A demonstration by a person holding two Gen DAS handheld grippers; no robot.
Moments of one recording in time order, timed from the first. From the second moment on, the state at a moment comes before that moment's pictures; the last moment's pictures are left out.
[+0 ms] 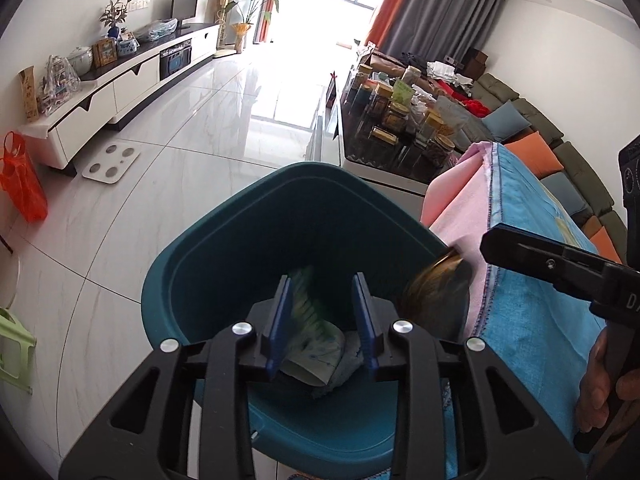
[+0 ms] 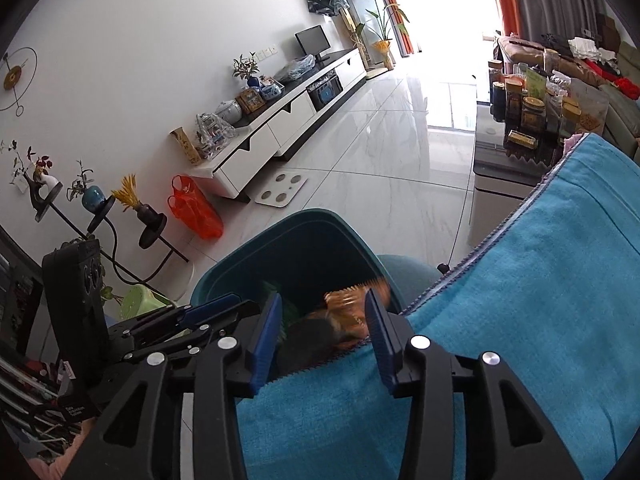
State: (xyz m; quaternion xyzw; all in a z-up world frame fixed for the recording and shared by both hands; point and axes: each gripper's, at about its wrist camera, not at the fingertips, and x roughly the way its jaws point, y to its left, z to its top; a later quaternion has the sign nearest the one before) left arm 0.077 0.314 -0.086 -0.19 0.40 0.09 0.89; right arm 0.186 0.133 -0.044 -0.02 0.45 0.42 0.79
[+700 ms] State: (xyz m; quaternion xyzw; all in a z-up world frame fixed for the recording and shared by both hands) left arm 0.014 0.216 0.002 -0.09 0.26 0.03 0.96; right arm 0.115 -0.014 0.015 0.02 0.33 0.42 0.84
